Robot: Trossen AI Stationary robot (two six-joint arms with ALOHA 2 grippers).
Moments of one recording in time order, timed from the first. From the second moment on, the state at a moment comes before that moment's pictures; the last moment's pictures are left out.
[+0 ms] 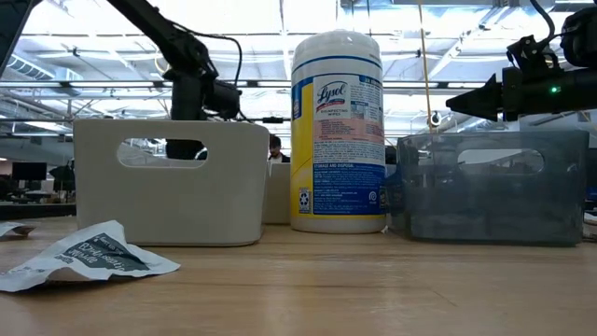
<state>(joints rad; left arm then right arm) 0.75 1.76 1.26 -1.06 0.04 0.25 -0.54 0.01 0.02 0.07 0.03 -0.12</state>
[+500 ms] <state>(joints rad) 0.75 1.75 1.05 -0.75 0.04 0.26 -0.54 0.01 0.02 0.07 0.03 -0.12</state>
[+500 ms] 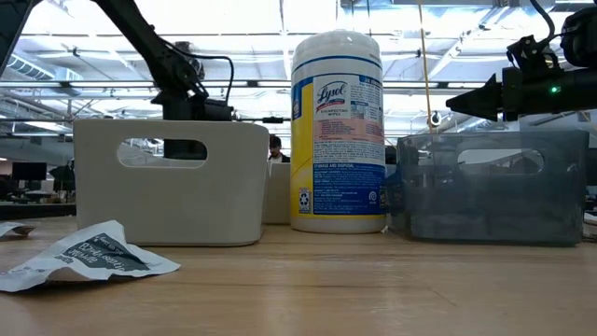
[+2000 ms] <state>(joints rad) 0.67 1.63 1.33 -1.21 -0.03 0.32 -0.54 0.01 0.02 0.07 0.03 -0.12</state>
